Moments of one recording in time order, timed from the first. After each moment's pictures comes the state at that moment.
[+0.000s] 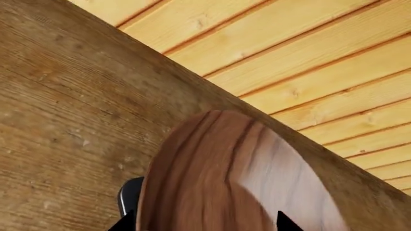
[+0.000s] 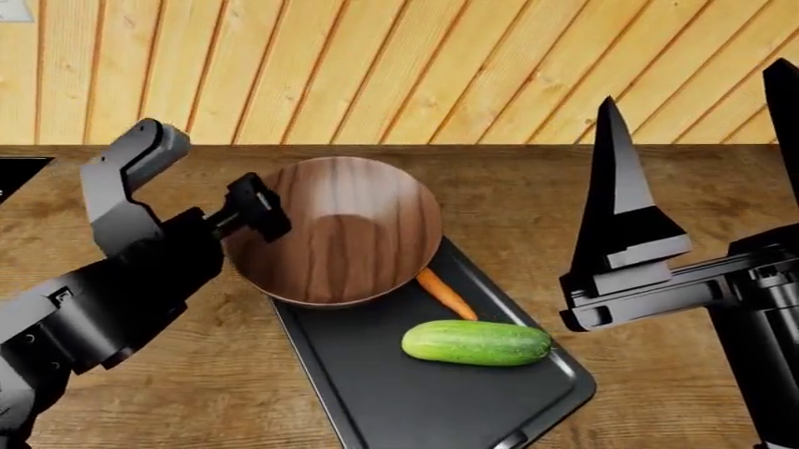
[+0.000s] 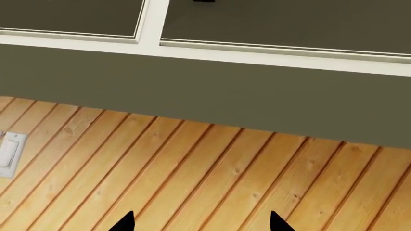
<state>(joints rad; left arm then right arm) -0.74 -0.57 0.18 0.19 -1.73 -0.71 -0.96 1.26 1.30 -1.21 -1.02 0.99 -0.03 1.06</state>
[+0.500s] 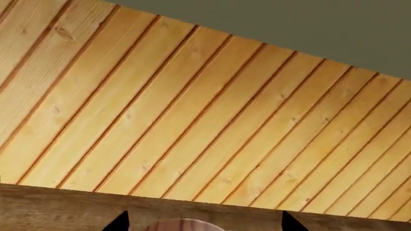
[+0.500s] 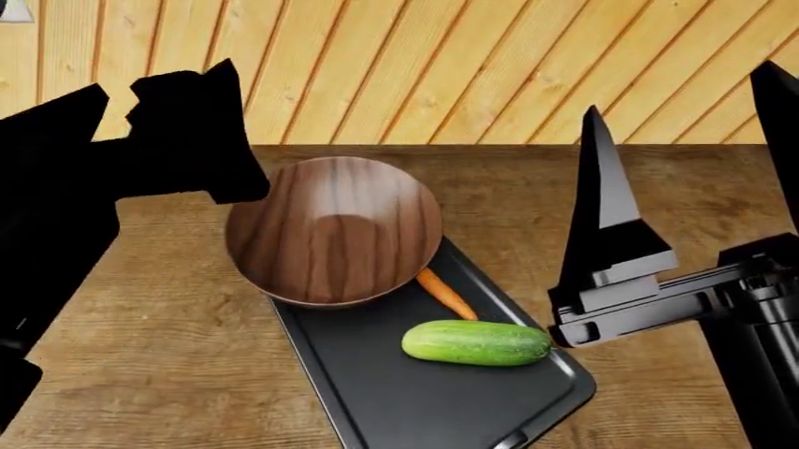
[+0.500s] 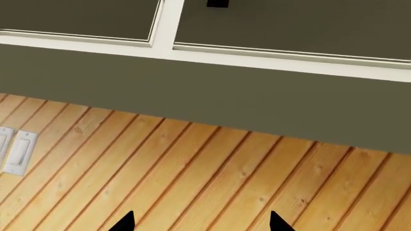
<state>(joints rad) -1.22 -0.80 0.34 0.82 -2.07 -0.59 -1.47 1.39 1.30 -1.36 -1.04 0.97 -0.04 1.08</state>
